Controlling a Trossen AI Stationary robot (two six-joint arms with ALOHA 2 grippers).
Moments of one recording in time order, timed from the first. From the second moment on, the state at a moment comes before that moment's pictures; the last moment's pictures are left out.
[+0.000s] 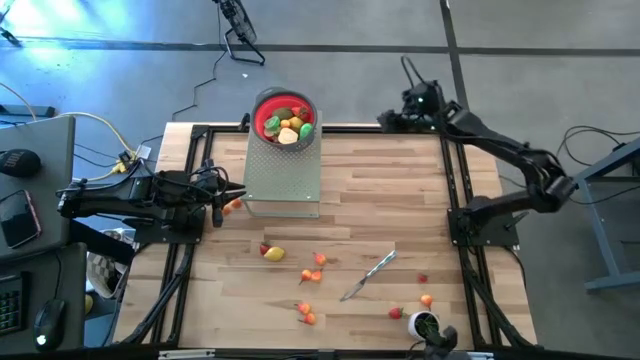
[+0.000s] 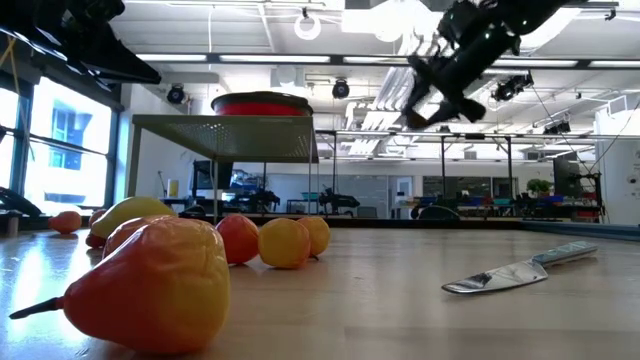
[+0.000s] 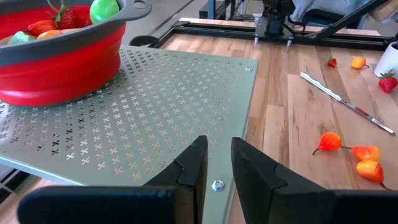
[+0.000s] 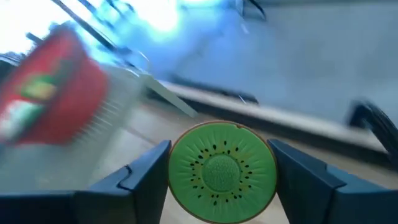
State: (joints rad) left arm -0.01 0.27 0.46 -0.48 -0.31 -0.08; right arm -0.81 1.30 1.03 -0.32 -0.11 0.52
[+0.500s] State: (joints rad) left arm -0.01 0.27 0.46 -0.48 -0.30 -0.08; right arm -0.61 1.28 1.03 0.06 -0.03 0.51
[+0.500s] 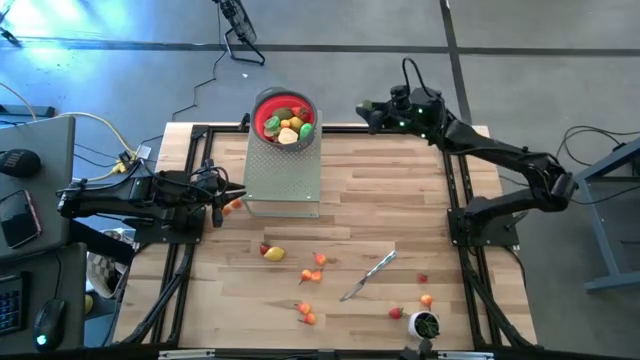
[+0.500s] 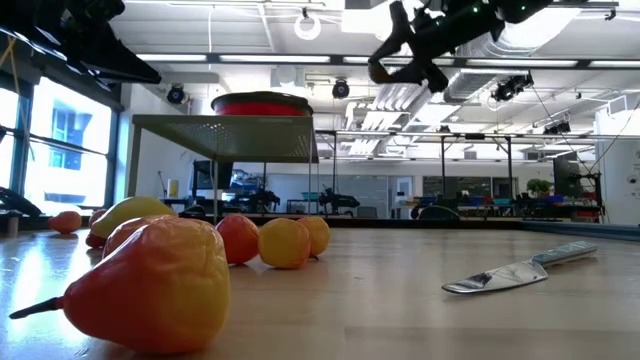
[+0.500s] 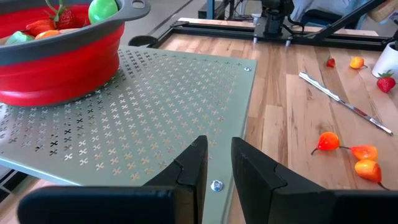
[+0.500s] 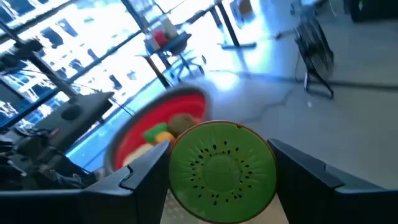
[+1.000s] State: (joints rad) left arm -0.01 0.27 0.46 -0.48 -0.31 -0.08; right arm -0.42 1.32 1.03 0.23 0.16 0.44
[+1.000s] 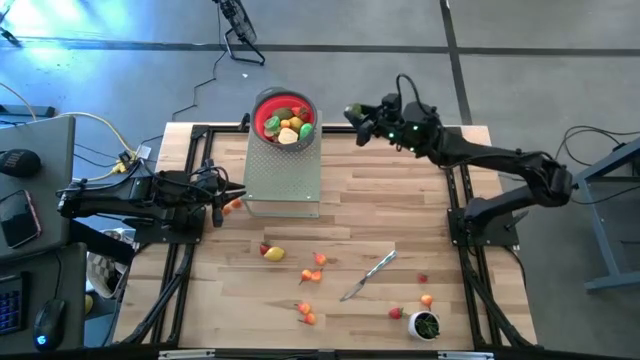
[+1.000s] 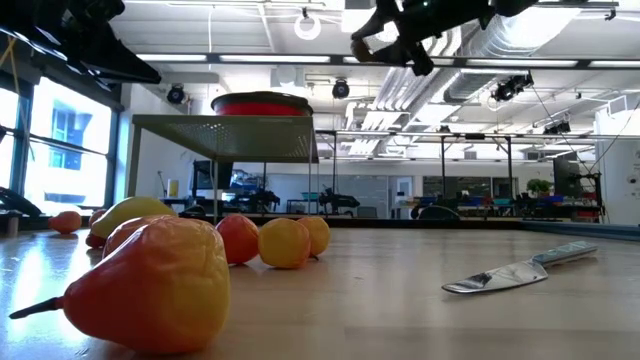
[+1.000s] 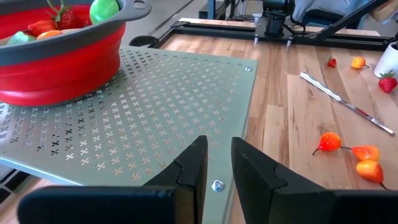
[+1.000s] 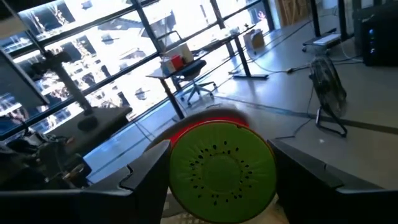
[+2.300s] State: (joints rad) left arm -0.01 0.27 0.46 -0.47 -0.31 -0.08; right arm -0.35 1.89 1.47 0.27 0.13 0.18
